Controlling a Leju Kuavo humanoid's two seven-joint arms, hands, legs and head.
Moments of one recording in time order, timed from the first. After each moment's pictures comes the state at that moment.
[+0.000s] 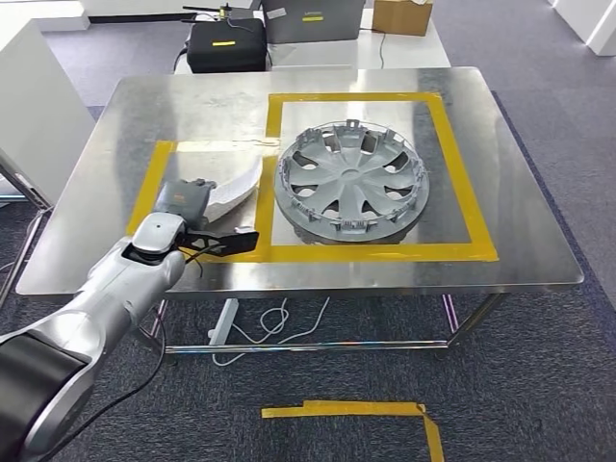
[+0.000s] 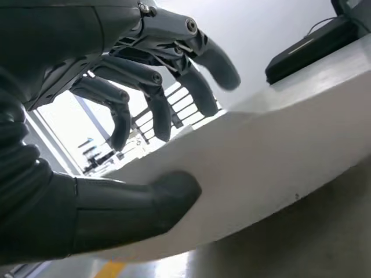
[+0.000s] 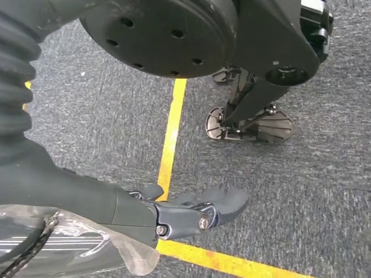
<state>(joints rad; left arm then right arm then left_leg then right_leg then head) -0.92 -0.03 -0.47 -0.46 -1.25 0.16 0.22 0.03 0.23 -1.13 -0.45 1.15 0.30 -0.30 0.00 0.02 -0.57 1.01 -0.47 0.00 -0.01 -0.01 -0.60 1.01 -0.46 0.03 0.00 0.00</state>
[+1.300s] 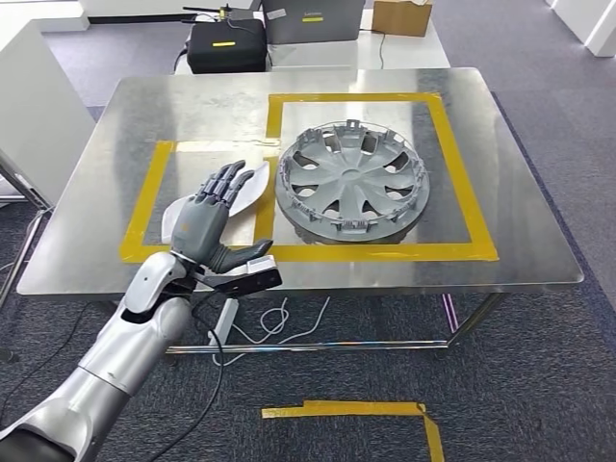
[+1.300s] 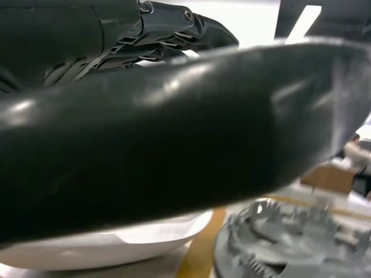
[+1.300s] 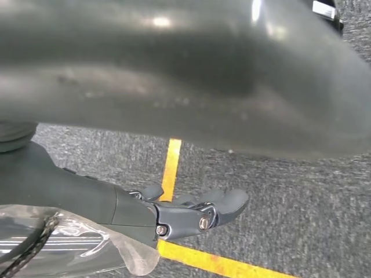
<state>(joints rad) -0.50 0.02 -0.42 -1.19 -0.90 0.38 -0.15 0.05 0.28 -1.17 -0.55 1.20 0.38 -0.29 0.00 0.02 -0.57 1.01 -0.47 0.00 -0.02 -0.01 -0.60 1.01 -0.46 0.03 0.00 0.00</state>
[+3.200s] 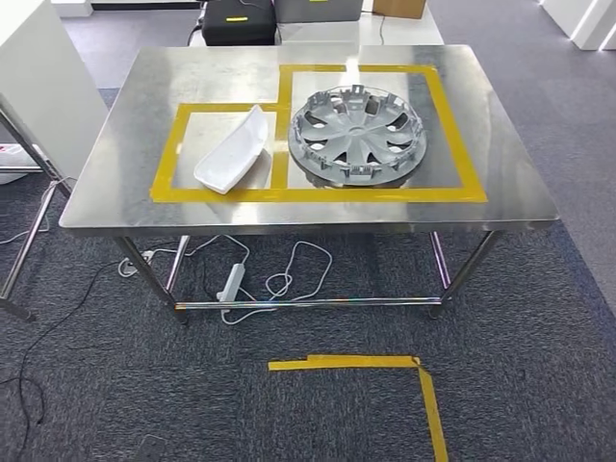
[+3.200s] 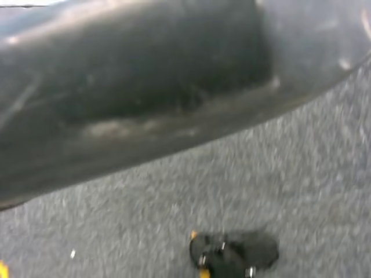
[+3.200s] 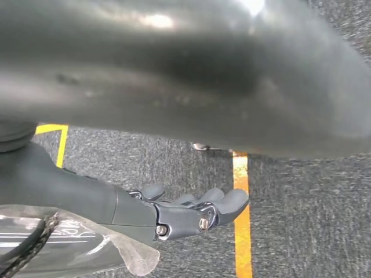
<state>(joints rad) -0.02 -0.09 0.62 -0.32 -0.55 0.30 -0.27 0.20 0.35 -0.90 -0.80 0.79 0.38 -0.02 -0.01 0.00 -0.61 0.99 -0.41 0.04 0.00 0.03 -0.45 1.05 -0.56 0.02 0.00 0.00</state>
